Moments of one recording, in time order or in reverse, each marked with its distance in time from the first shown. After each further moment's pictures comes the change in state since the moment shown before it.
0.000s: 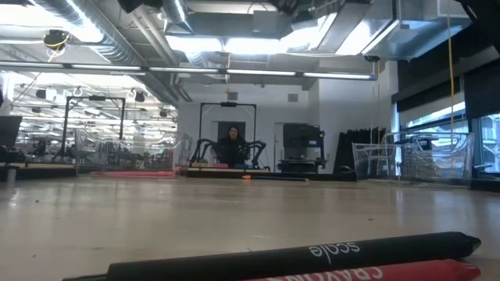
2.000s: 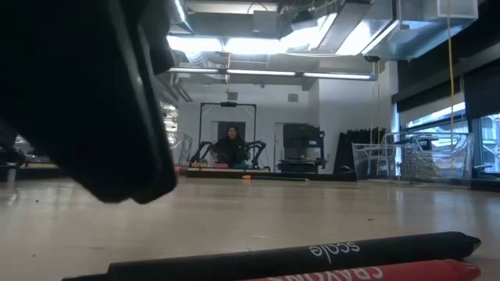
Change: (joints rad) left arm -0.482 1.139 0.486 0.309 -0.061 -0.544; right arm 0.444 -0.710 -0.716 0.576 0.291 0.196
